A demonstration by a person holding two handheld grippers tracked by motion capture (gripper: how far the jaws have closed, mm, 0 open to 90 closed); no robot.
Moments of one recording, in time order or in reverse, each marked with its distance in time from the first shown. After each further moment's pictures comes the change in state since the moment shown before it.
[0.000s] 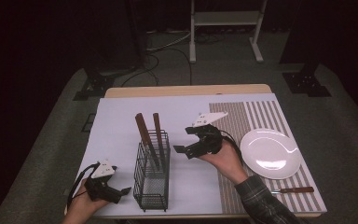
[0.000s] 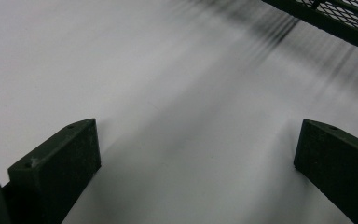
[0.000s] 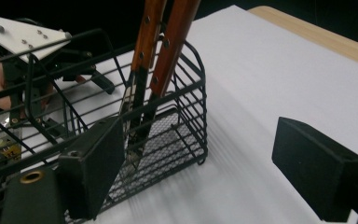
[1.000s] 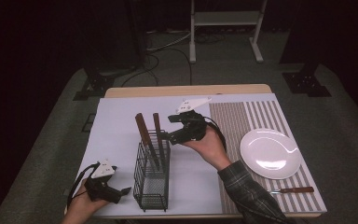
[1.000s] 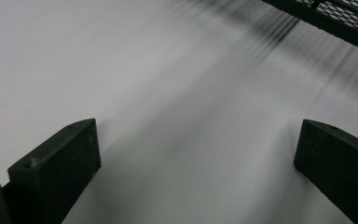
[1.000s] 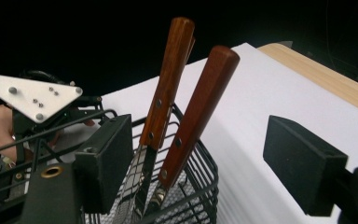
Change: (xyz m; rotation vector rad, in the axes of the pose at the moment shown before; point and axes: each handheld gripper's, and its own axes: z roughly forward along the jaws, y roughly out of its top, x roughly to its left) left arm 0.000 0.000 0.000 -0.001 0.000 -0.001; right arm 0.002 0.048 0.026 -0.058 0.046 -0.029
